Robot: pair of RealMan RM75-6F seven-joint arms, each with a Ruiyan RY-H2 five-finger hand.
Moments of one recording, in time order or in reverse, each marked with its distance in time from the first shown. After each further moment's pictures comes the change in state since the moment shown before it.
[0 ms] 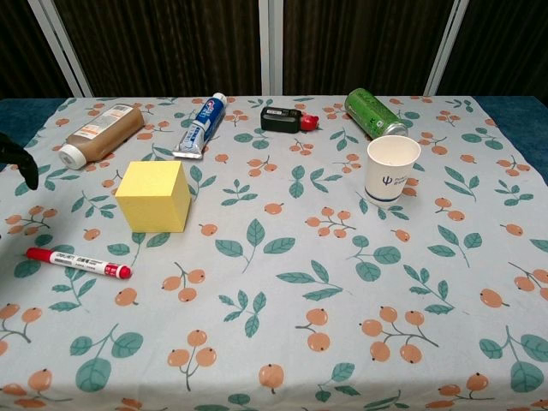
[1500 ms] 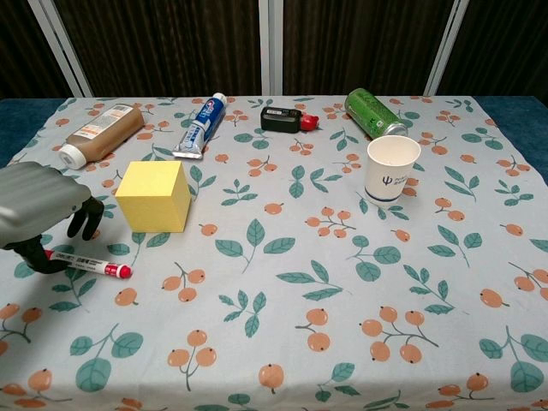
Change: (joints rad) left arm -0.152 -0.193 0.047 -0.083 -0.353 0.032 0.432; right arm -0.004 -0.012 -0.002 0.053 0.012 -0.007 0.058
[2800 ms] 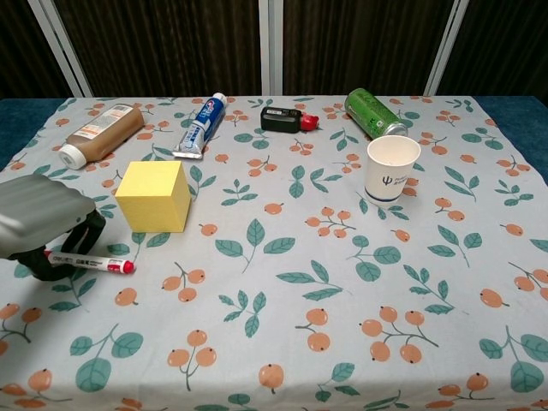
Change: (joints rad) left arm -0.046 -0.001 0.059 0.021 -0.027 -0.001 -0.068; right arm -0.004 0.001 0.000 -0.004 0.004 -0.002 -0.002
